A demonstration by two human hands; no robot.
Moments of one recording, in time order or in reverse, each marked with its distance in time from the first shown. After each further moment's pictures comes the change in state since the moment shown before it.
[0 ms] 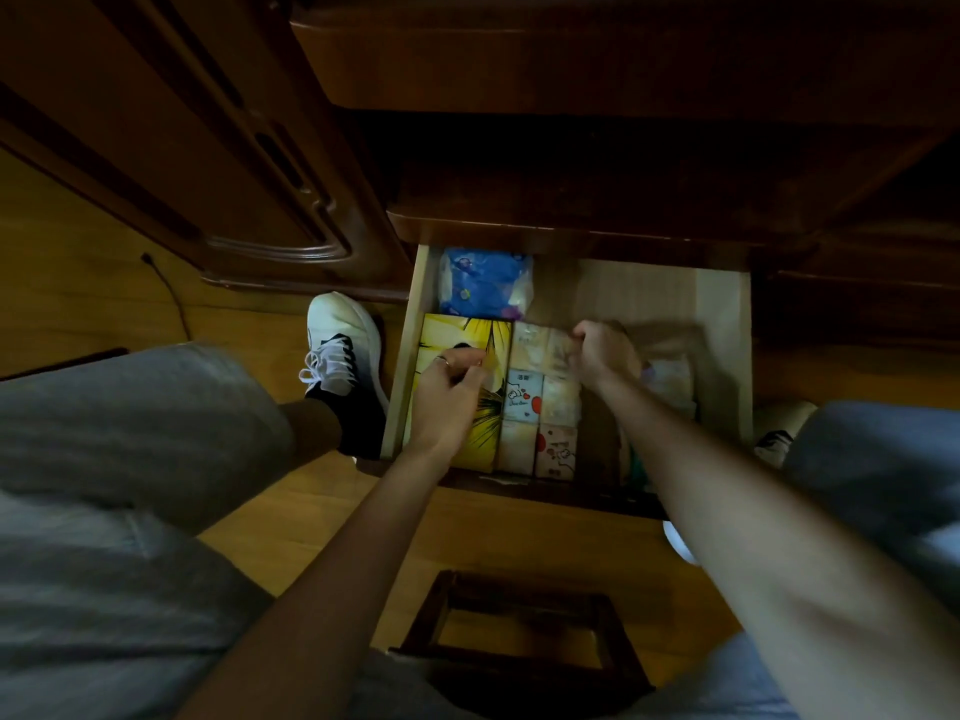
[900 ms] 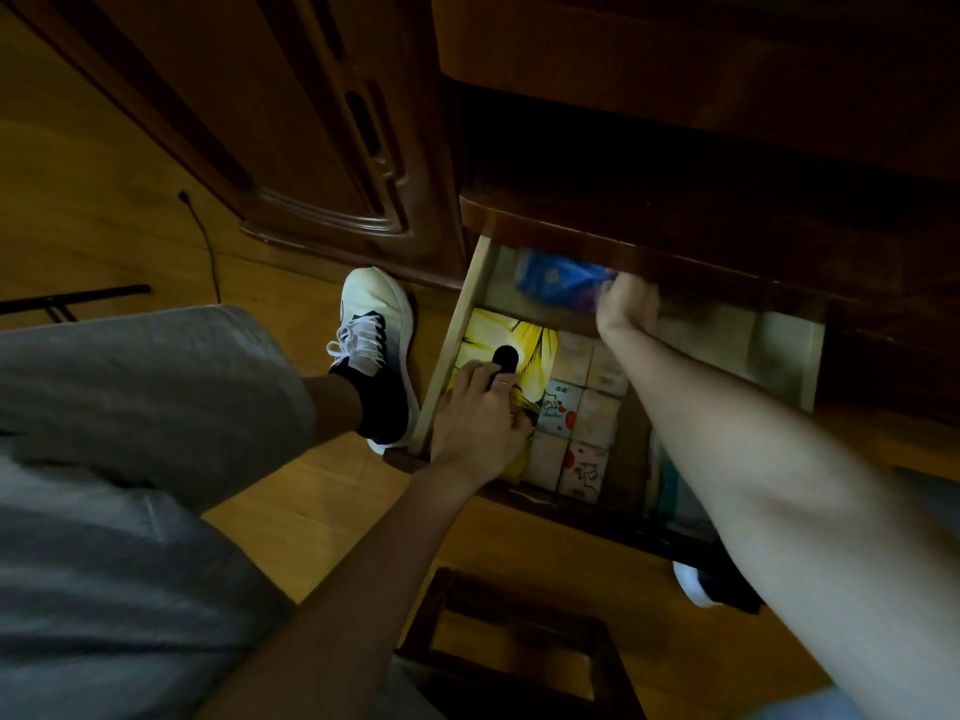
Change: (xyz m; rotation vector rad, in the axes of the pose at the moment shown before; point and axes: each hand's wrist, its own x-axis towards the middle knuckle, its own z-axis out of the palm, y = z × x) left_hand 0.011 -0.039 -0.014 0.934 -0.112 0.341; right_hand 0.071 -0.075 -0.008 0.261 0.191 0.062
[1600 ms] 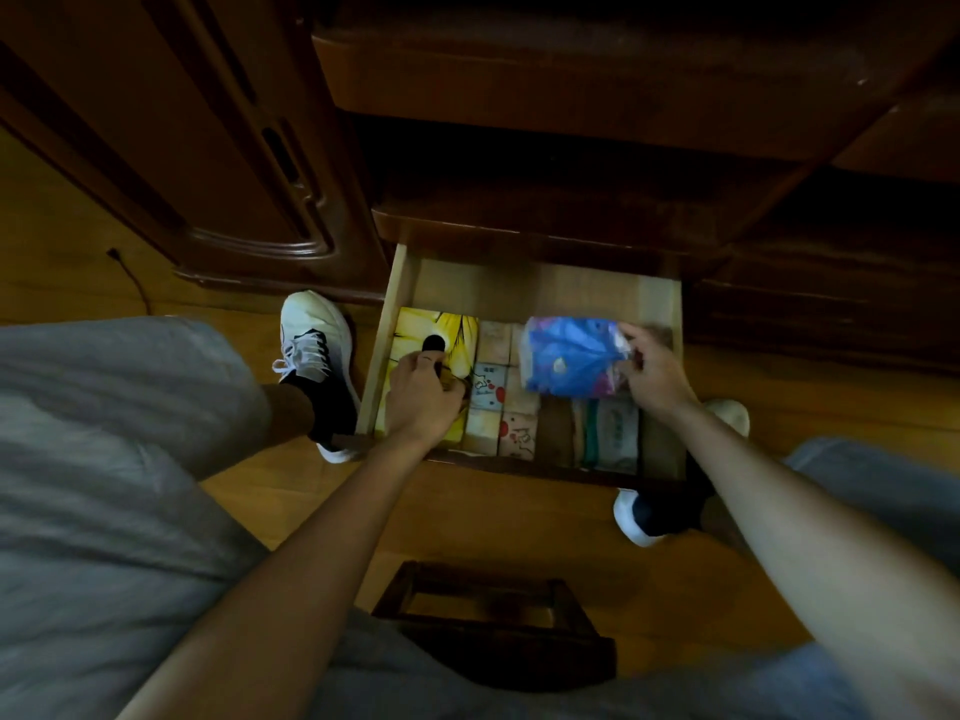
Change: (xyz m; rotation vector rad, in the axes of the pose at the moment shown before) left_hand -0.007 0.017 -0.003 -0.312 0.014 -0.219; right_hand -0.103 0.136 -0.129 0.079 -0.210 -0.134
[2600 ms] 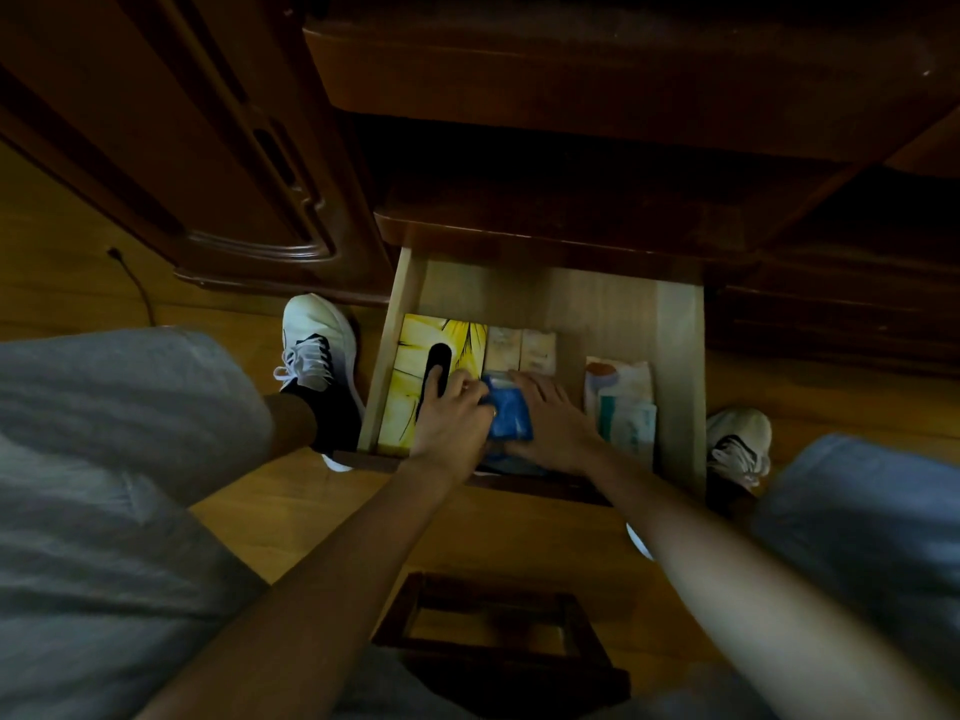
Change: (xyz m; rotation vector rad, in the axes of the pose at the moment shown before) left_hand -0.008 0.007 0.023 0.851 -0.113 0.598; right_hand -0.032 -0.044 0.098 -0.310 -0.408 -0.260
